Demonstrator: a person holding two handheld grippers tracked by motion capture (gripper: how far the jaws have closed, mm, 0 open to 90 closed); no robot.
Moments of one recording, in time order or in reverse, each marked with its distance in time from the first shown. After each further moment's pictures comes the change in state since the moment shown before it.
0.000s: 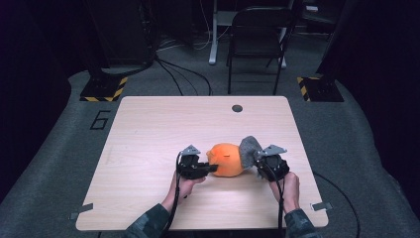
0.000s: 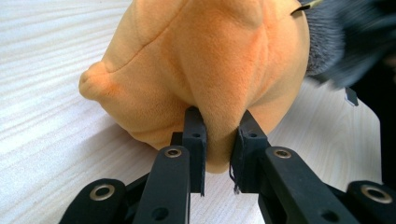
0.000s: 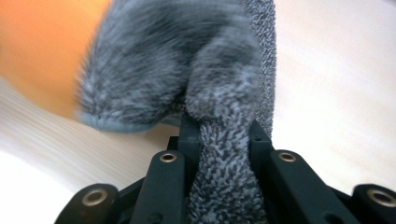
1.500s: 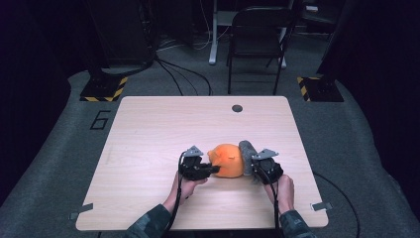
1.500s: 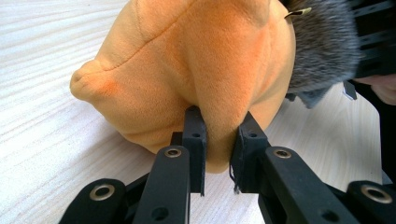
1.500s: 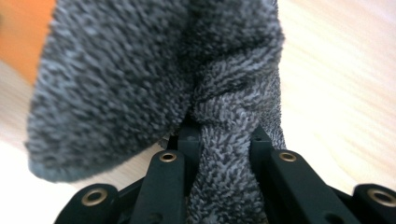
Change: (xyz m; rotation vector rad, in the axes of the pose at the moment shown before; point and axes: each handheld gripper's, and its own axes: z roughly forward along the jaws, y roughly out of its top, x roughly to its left) left arm -0.008 0.000 0.004 -0.003 -0.005 0.029; right arm 0.008 -0.014 0.030 0.064 0.006 -0.027
